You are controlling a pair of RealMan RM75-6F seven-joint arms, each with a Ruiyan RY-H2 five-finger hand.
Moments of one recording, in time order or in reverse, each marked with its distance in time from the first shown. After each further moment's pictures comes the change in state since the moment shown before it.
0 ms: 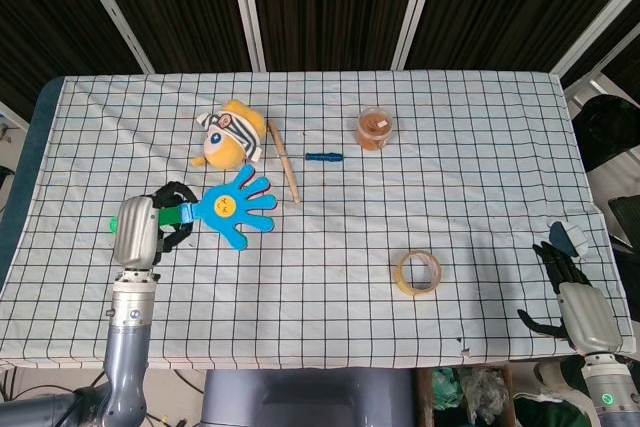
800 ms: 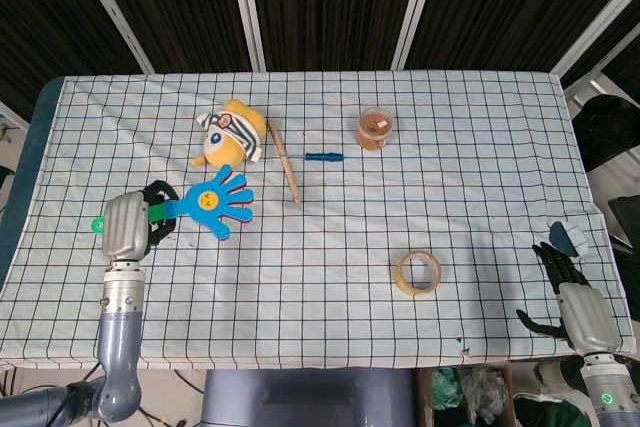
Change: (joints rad) left arm -0.008 0.029 -0.037 0.028 -0.272 -0.058 0.407; right arm -0.001 0.003 0.002 -0.013 0.010 -0.006 0.013
